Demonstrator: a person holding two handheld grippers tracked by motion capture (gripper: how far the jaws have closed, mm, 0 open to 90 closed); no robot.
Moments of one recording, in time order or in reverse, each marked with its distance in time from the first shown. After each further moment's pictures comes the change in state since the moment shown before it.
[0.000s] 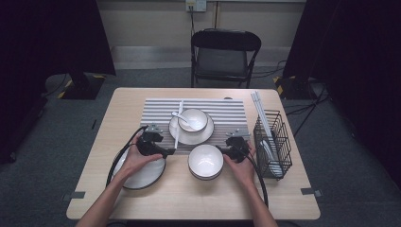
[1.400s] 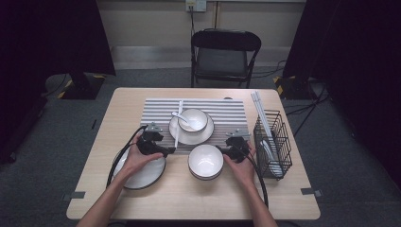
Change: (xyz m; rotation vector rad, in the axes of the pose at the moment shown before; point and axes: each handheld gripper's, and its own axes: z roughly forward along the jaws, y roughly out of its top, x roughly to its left) left arm 0.006 0.000 0.004 -0.015 0.022 -0.010; right arm 0.000 0.000 0.000 0.000 0.000 0.000
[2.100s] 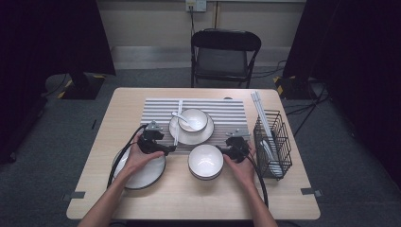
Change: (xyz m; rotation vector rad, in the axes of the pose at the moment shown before) left arm 0.001 0.003 0.002 -0.015 0.008 0.009; right arm 0.000 0.000 0.000 0.000 0.000 0.001
